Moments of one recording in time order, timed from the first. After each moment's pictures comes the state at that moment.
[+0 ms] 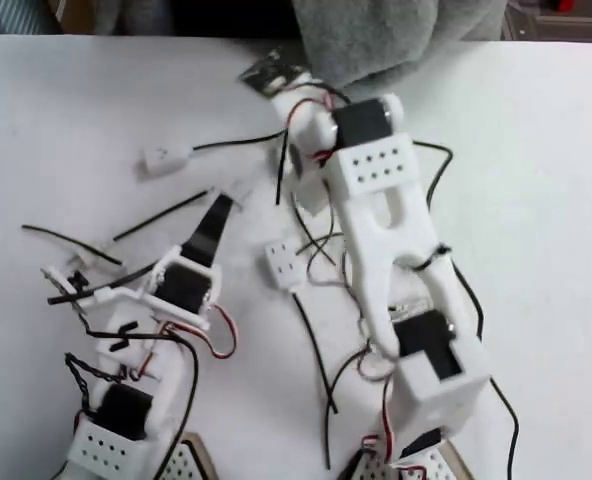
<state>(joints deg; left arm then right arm) 16.1 -103.6 97.1 10.3 74.8 -25.3 9.5 -27.3 98.3 26.6</state>
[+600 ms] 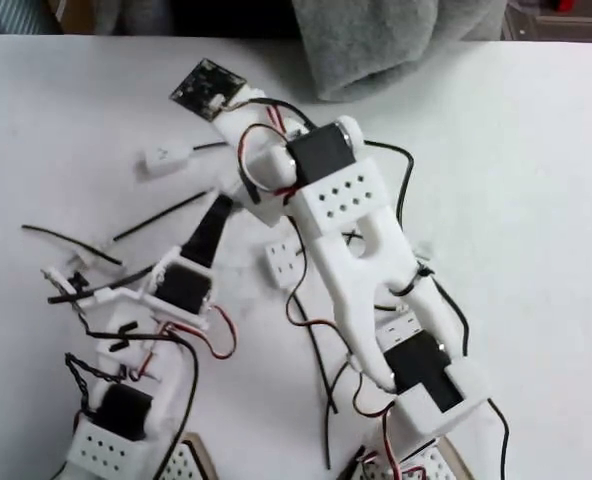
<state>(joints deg) 17.5 -104.3 97.1 12.4 74.5 -33.1 6.5 -26.1 90.5 25.5</state>
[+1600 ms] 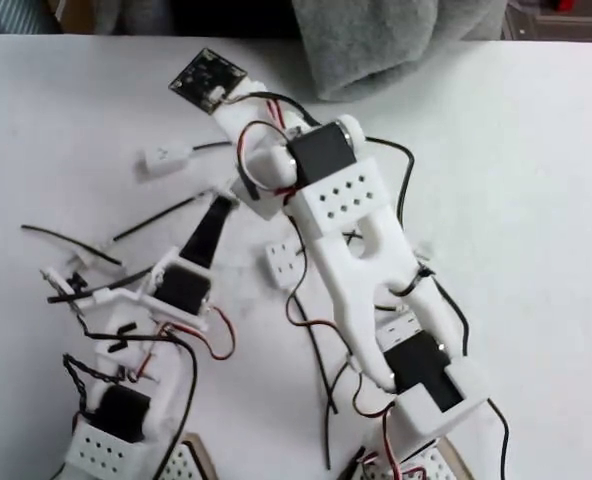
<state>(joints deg) 17.5 -104.5 97.1 13.1 74.5 -33.5 6.5 -27.7 89.1 24.9</state>
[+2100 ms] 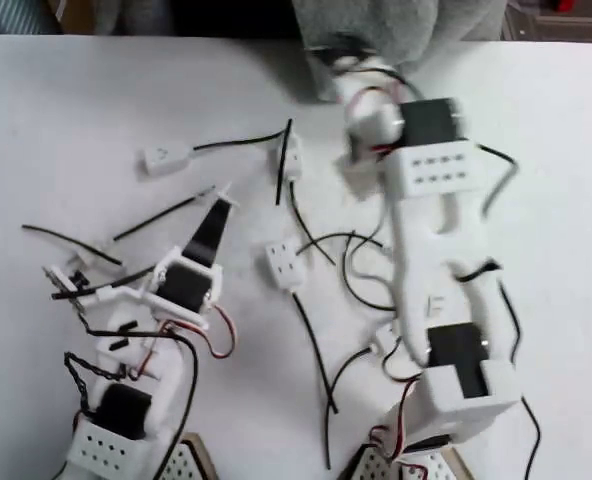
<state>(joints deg) 15.0 -103.6 97.1 13.8 71.9 -9.5 6.3 -25.8 97.9 24.4</state>
